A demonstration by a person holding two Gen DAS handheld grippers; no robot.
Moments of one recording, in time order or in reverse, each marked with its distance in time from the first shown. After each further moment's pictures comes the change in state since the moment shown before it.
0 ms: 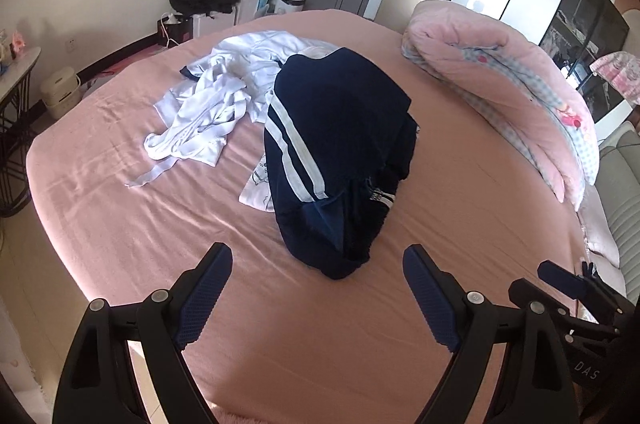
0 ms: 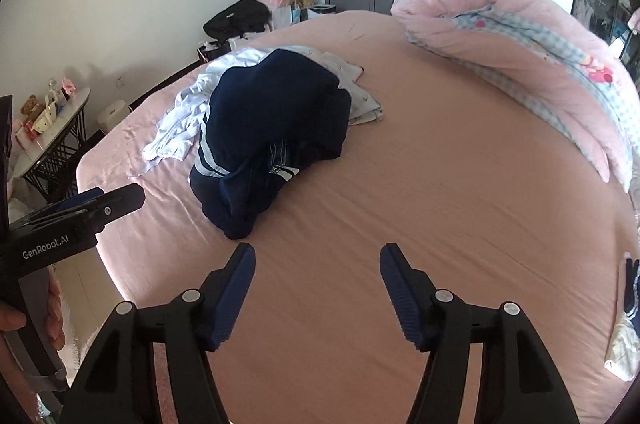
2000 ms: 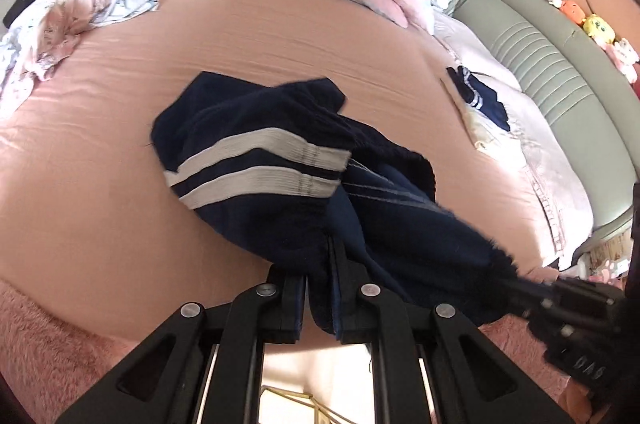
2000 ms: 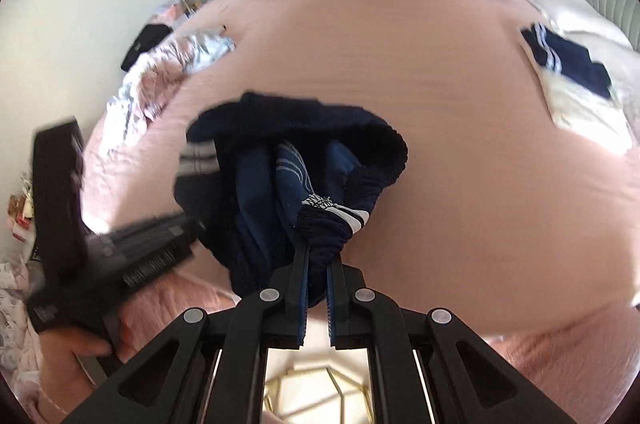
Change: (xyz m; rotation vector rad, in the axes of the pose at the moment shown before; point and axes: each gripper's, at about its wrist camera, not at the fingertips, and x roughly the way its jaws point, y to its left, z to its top) left arm -0.048 -0.295 -0.316 0.388 0.294 -0.353; right arm -0.122 -0.143 -0.226 0.430 0.117 -0.065
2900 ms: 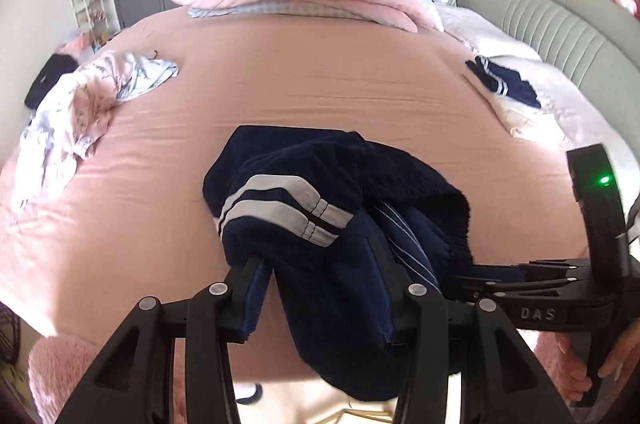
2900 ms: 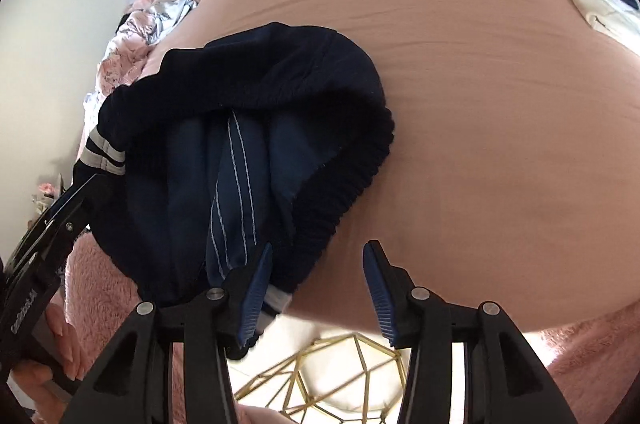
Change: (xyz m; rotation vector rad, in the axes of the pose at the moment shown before) left arm -0.024 0.012 0.025 0.214 -0.099 0.200; right arm 0.099 -0.045 0.012 0.176 0.143 0.152
